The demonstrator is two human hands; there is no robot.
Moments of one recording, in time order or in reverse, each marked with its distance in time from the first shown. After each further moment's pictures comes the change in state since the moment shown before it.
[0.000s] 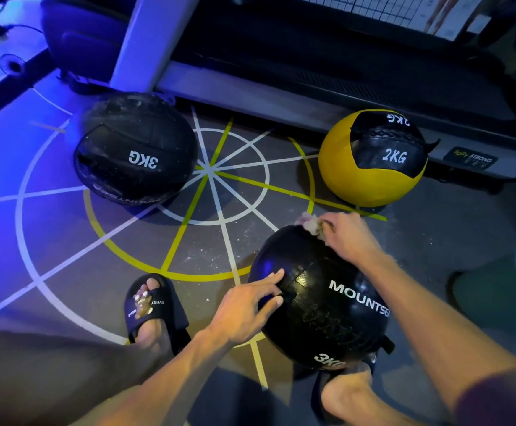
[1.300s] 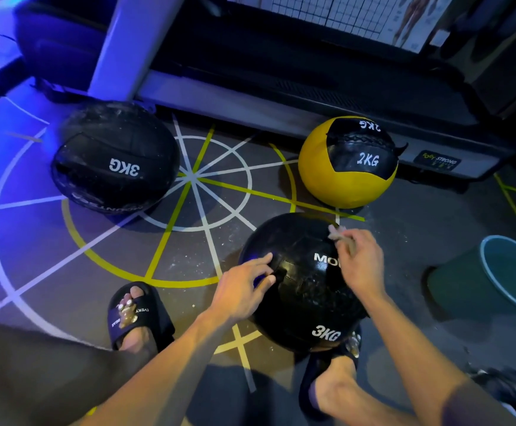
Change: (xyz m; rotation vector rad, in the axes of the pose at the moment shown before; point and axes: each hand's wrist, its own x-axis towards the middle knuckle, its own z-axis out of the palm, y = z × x) left_hand 0.033 0.026 -0.010 0.034 0.043 -0.067; right_hand -0.074 0.030 0.009 0.392 0.442 0.233
